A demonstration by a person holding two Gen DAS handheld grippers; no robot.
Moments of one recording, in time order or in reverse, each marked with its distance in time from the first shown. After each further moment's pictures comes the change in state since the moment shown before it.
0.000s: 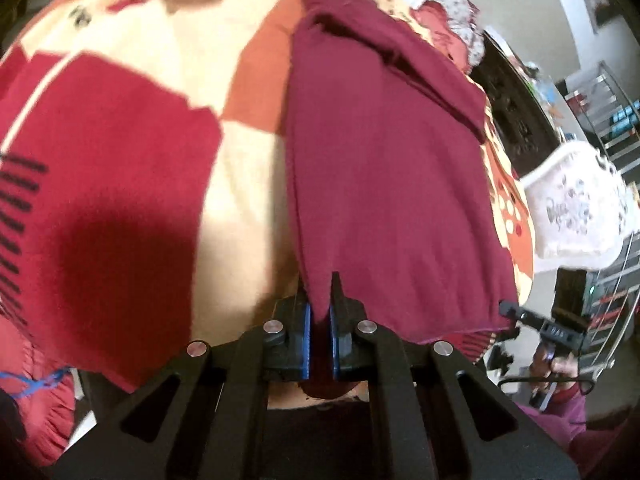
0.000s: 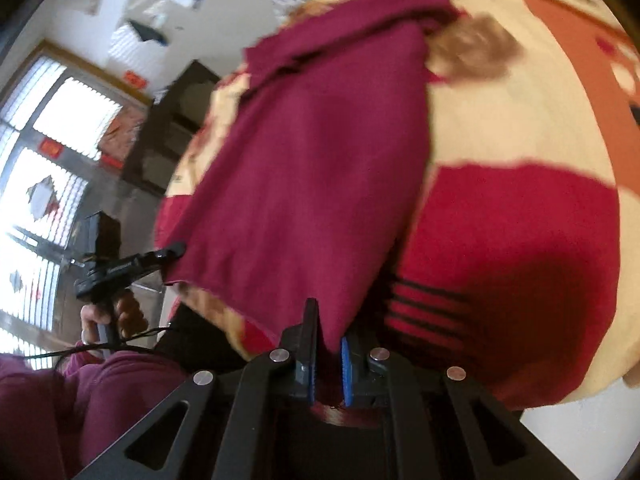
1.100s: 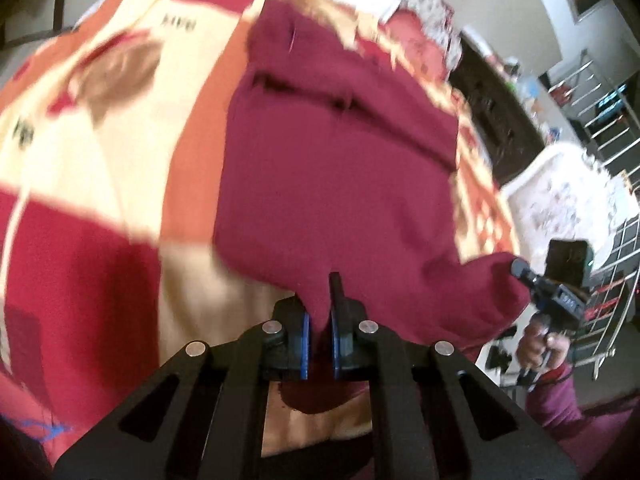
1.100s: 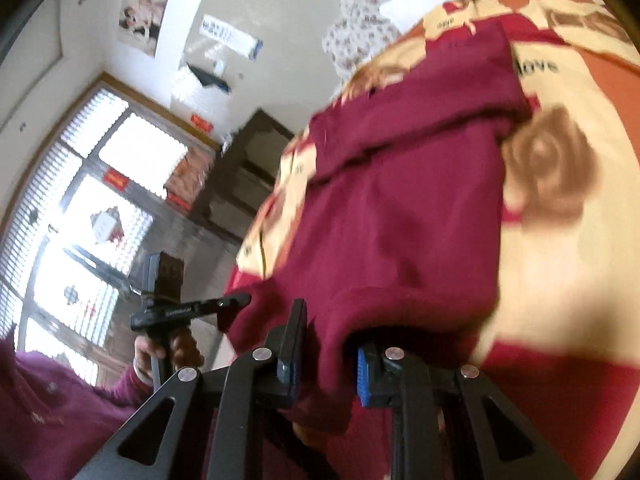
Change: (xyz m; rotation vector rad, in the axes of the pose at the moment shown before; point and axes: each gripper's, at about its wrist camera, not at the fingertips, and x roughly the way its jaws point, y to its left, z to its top) left arm -0.016 -0.054 0.078 0.083 -0.048 -0.034; right arm -0.035 0.013 0.094 -0.043 -0.242 0.287
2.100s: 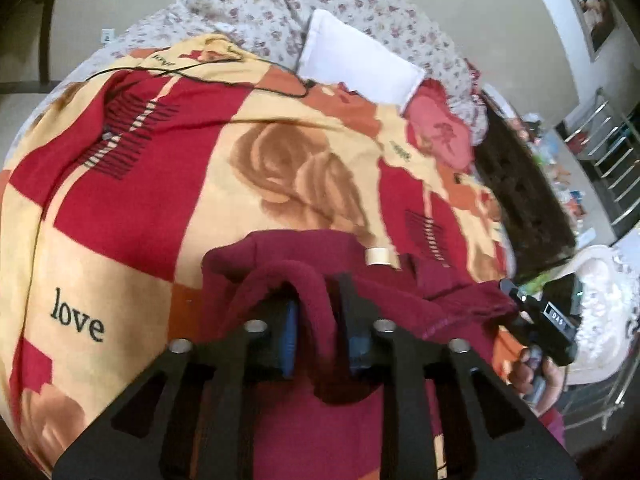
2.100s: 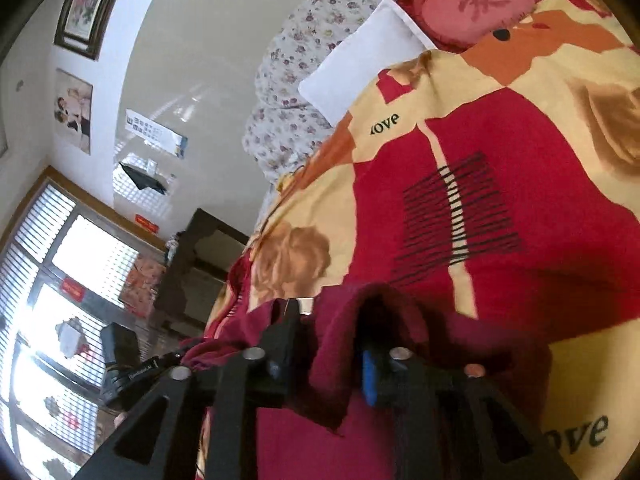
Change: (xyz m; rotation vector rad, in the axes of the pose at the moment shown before) left arm 0.090 -0.004 0.286 0.015 -0.155 0.029; right arm 0.074 -0.118 0.268 0.167 -0.207 -0.114
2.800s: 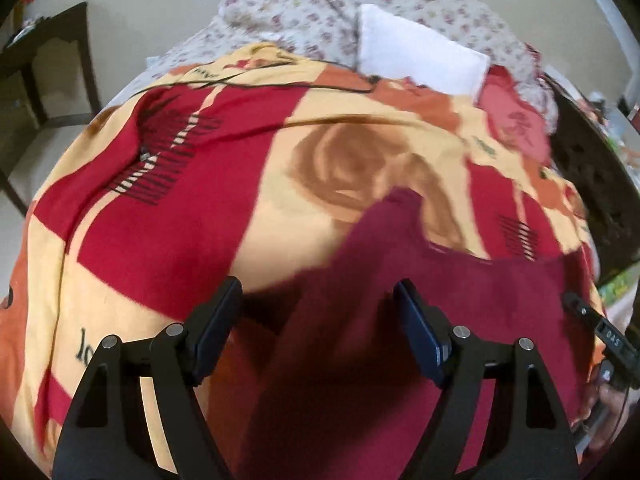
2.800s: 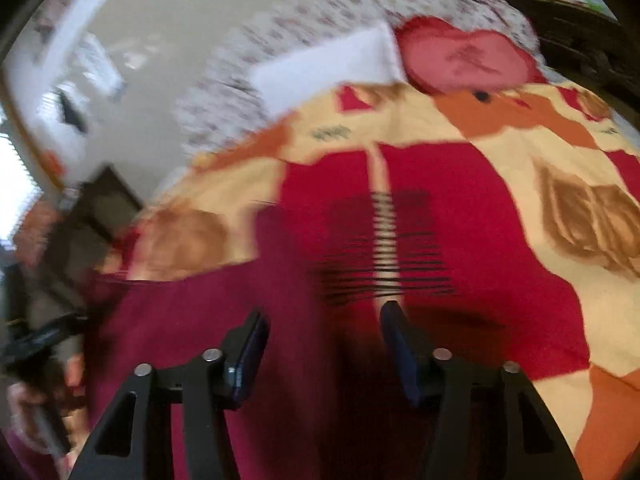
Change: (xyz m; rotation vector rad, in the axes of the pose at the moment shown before) left arm 0.072 0.014 0.011 0.041 -0.046 0.351; right arm 0.056 -0.001 -0.001 -0.240 0.005 -0.518
